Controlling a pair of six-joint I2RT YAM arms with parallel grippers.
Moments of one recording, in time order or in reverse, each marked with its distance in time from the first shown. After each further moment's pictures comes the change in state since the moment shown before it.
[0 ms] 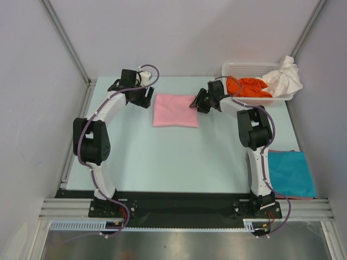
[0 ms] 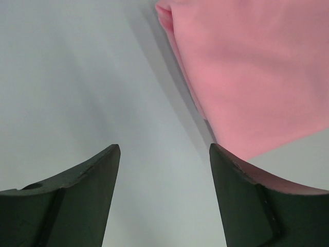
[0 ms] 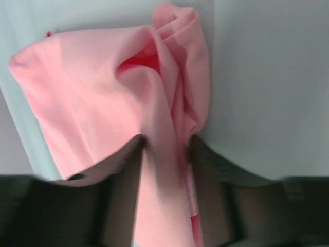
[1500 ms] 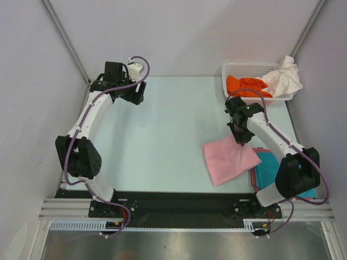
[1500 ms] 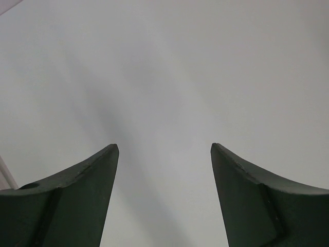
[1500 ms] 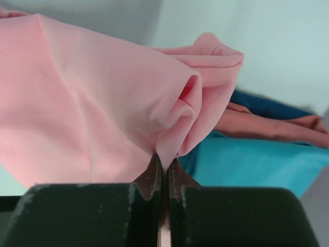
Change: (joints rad) left arm 0.043 -0.235 0.014 -0.175 0.080 0.083; right arm 0.042 -0.783 -0.467 -0.922 0.528 -0.719
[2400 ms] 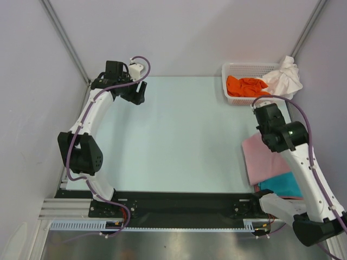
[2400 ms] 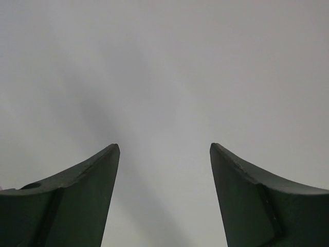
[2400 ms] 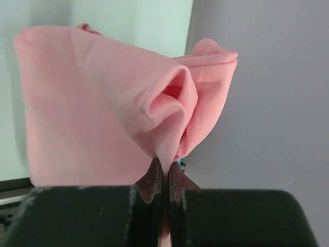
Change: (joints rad) left arm 0.011 0.054 0.054 -0.050 0.060 0.027; right arm -0.019 -0.458 0.069 -0.251 0.381 -0.180
